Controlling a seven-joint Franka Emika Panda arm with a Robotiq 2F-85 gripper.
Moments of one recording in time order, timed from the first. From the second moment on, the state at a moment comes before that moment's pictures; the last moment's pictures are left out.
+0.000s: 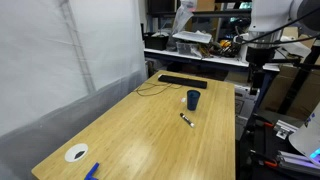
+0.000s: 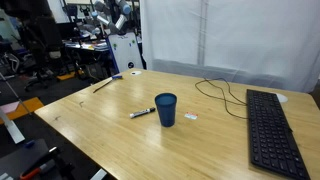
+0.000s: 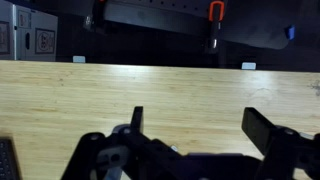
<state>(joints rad) 0.14 -0.73 0.17 -2.77 0.04 1.95 0.06</state>
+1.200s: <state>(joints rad) 0.15 -0.72 0.17 -2.77 0.04 1.96 0.06</state>
